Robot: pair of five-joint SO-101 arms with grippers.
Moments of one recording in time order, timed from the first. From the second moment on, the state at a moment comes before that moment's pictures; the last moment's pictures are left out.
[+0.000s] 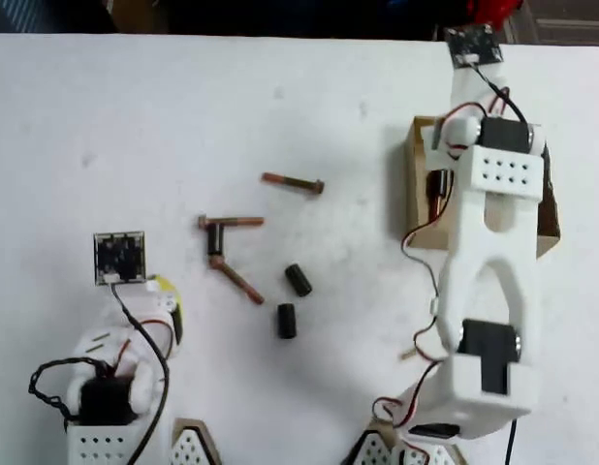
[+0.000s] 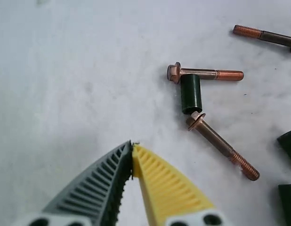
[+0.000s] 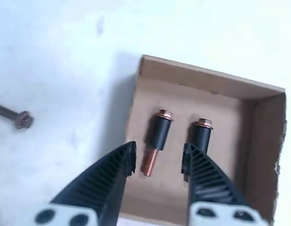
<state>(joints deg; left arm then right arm) -7.3 -104.1 90.7 65.5 5.2 4.0 2.5 -9.1 68.8 18.8</state>
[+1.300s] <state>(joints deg) -13.8 -103.9 90.7 65.8 5.2 -32.2 -26.9 7.1 86.1 18.8</state>
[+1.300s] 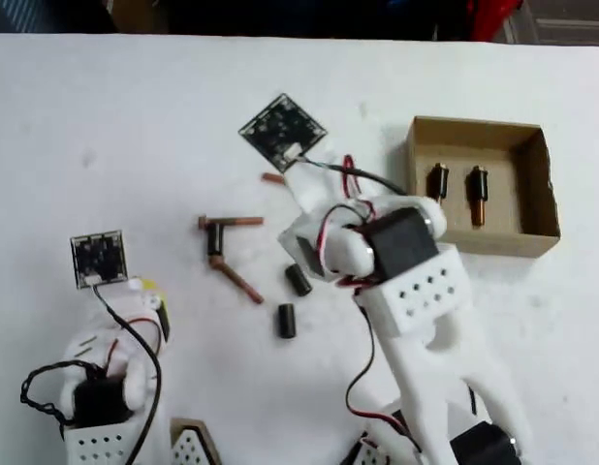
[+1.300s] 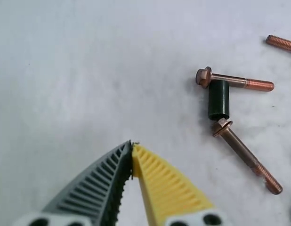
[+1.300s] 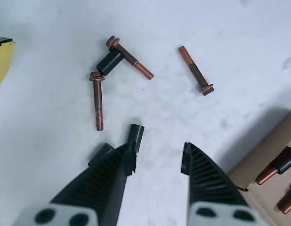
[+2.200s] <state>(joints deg) -25.4 -103.9 90.7 67.1 -3.2 -45.0 -24.6 38.2 52.9 18.8</state>
